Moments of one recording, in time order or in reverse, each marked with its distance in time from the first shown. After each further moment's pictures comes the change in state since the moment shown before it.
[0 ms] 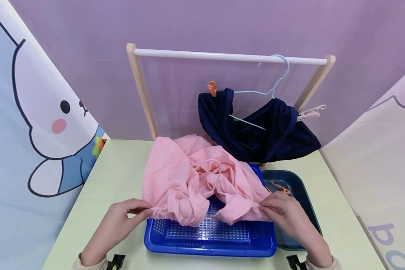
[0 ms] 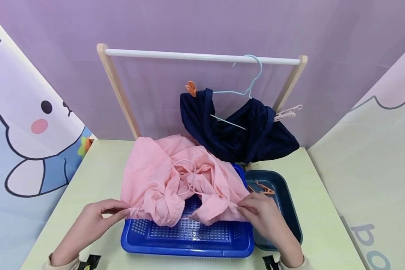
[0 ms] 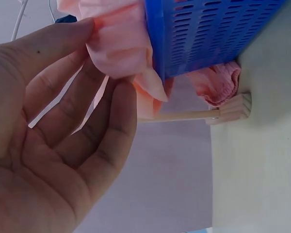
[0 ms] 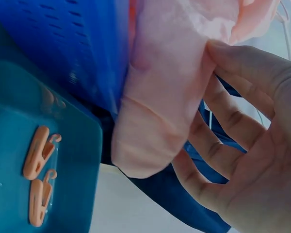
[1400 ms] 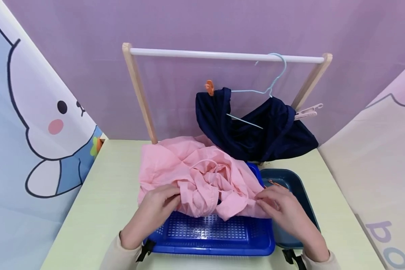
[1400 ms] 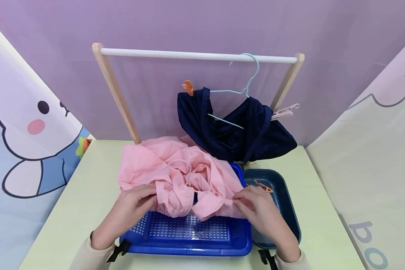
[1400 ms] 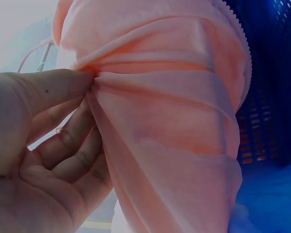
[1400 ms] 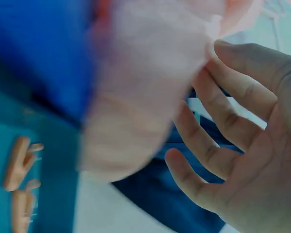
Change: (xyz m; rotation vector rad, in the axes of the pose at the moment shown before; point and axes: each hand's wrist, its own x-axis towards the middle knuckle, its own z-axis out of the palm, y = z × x) left_hand 0.043 0.063 0.045 0.066 0.130 0.424; right_hand 0.012 -0.008 -0.002 -0.056 0.009 0.005
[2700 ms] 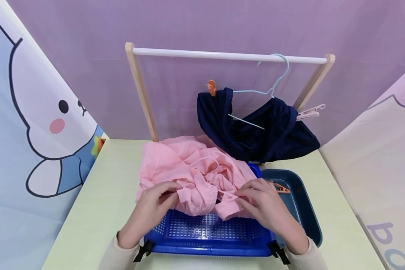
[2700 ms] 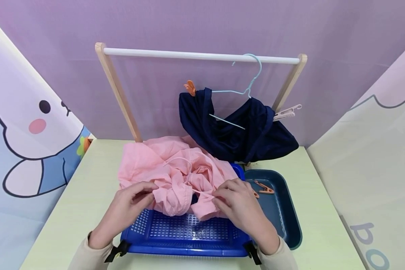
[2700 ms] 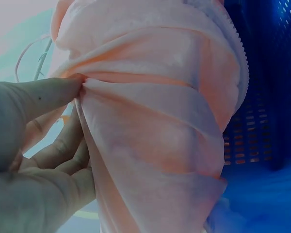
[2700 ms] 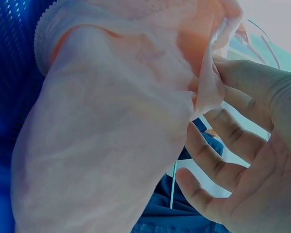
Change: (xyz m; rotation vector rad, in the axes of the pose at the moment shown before) left_hand -0.006 -0.006 -0.006 -0.249 0.036 -0.132; right_hand 0.034 -0.038 0.020 -0.082 -0.086 0.003
